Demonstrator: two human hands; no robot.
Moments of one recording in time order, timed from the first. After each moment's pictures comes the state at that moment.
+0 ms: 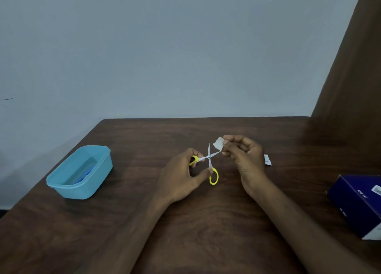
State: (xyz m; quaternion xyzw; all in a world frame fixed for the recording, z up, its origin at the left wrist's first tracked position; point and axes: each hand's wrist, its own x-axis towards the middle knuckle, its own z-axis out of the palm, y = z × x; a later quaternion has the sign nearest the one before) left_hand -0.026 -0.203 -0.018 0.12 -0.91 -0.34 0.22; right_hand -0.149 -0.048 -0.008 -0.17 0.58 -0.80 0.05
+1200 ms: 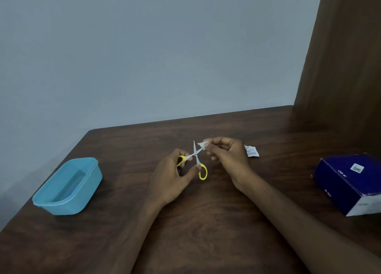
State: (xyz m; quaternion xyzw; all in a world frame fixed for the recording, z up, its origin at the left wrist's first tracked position) left_hand -0.028 -0.207 -0.023 0.11 -0.89 -0.36 0.25; right_hand -0.143 -0.045 -0.008 -0.19 0.64 -0.74 0.10
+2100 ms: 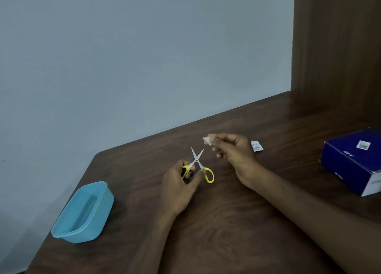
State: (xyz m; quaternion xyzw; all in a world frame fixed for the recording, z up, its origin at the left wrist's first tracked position) left_hand -0.028 -0.203 -0.018 0.10 -0.88 -0.39 0.24; right_hand -0.146 -0.047 -0.006 -0.15 0.54 -0.82 0.10
